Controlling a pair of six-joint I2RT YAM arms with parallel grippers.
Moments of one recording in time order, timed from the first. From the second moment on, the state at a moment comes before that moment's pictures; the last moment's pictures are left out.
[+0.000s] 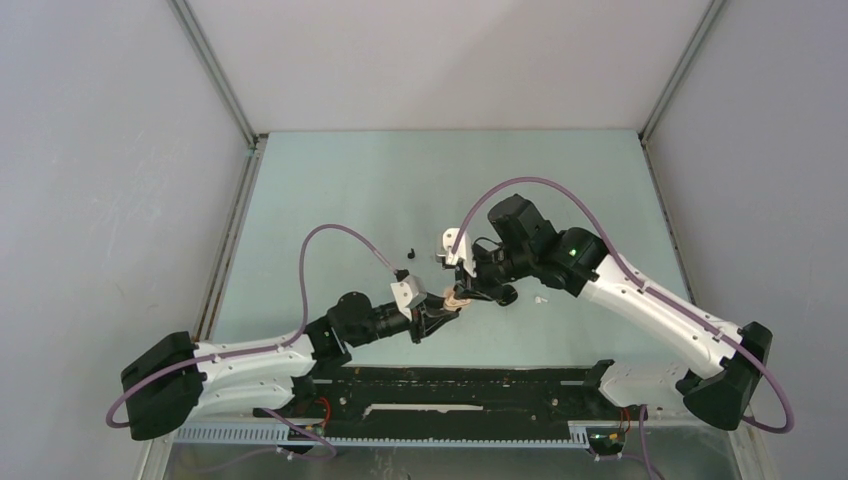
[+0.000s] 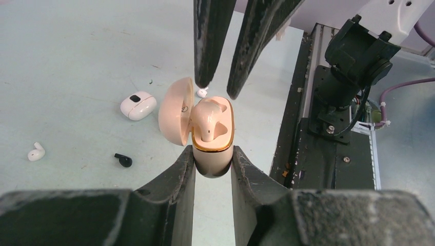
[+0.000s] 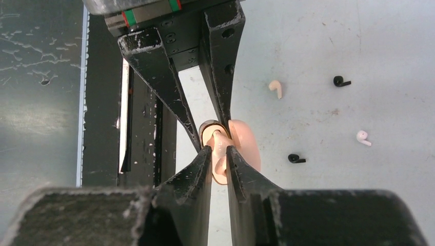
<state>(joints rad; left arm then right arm) -1.06 1.00 0.28 0.70 0.17 -0.10 0.86 1.23 1.22 -0.76 -0.56 -0.50</state>
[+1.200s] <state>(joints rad) -1.06 0.99 0.29 0.69 0.17 -0.10 0.81 1.27 1.22 -0.81 -0.60 -0.50</state>
